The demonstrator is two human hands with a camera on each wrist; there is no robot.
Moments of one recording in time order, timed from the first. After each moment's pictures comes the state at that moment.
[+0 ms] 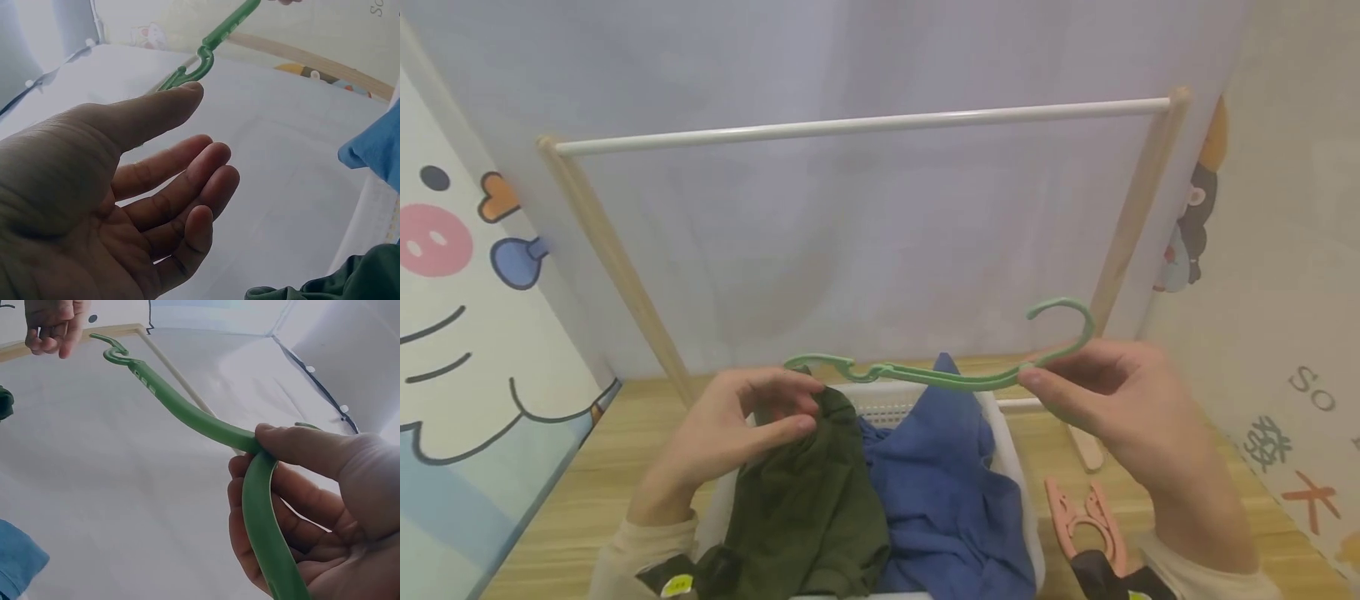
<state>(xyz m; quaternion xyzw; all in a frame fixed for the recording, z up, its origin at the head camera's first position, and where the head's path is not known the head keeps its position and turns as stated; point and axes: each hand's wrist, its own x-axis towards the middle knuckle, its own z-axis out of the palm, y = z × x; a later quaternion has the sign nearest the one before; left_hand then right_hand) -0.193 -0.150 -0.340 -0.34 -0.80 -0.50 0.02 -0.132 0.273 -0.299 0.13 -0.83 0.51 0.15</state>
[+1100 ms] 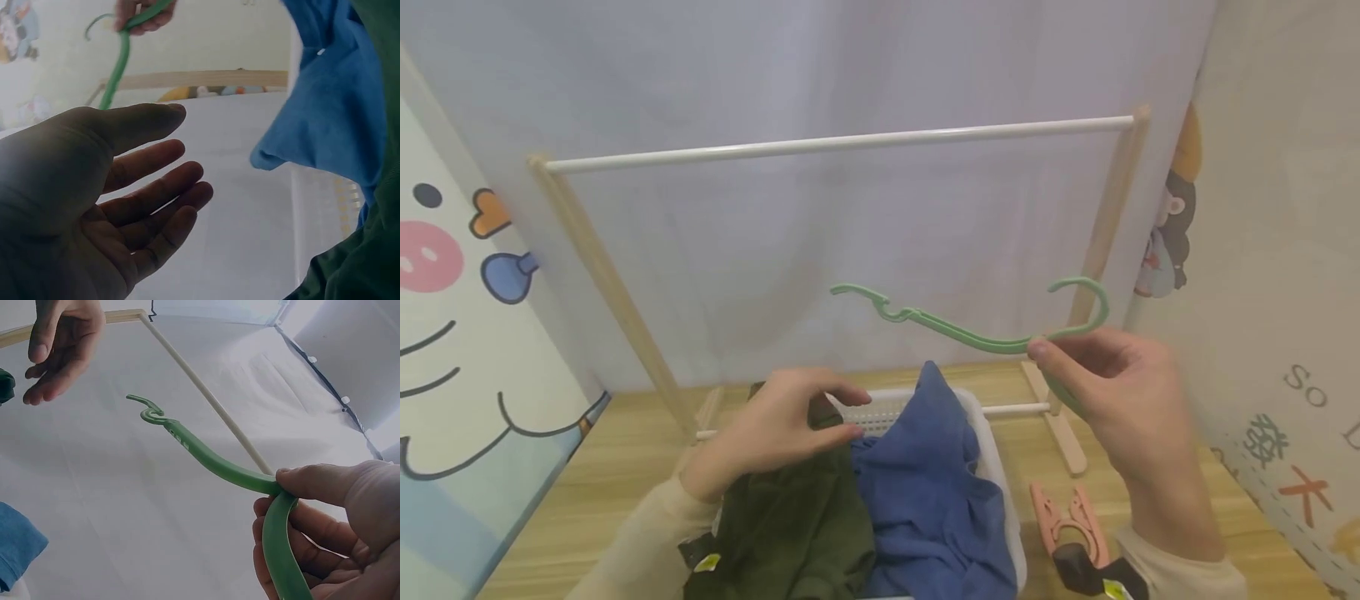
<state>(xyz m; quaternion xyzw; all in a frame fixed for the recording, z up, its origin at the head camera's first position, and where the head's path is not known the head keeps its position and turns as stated) -0.208 -0.090 -0.327 -0.42 -0.85 -0.30 0.07 -0.135 0.276 -0.293 0.04 -0.79 0.57 0.23</state>
